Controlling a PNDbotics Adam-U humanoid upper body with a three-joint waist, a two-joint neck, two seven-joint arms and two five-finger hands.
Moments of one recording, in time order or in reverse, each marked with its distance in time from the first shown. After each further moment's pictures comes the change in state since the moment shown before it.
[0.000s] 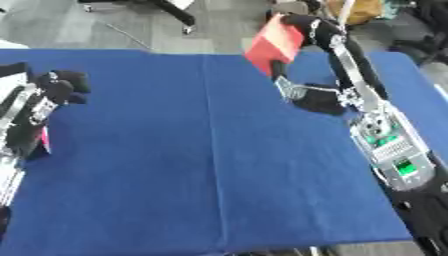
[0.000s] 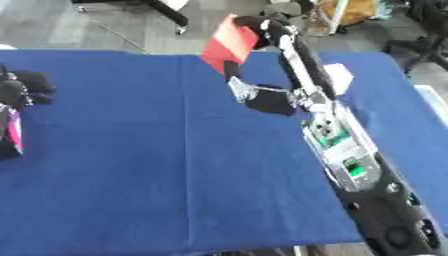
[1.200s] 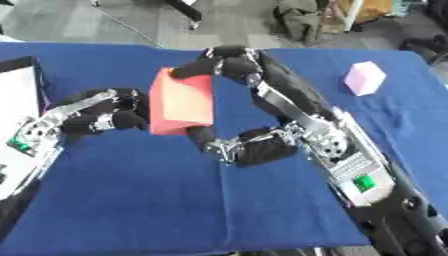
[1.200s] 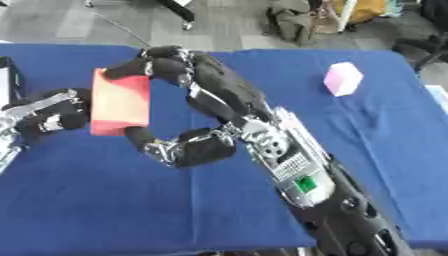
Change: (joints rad) left arm -0.214 0.069 -0.295 0.065 0.151 0.171 -0.356; right arm -0.056 0.104 0.153 -0.035 0.087 -0.174 0.184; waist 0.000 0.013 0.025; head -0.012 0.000
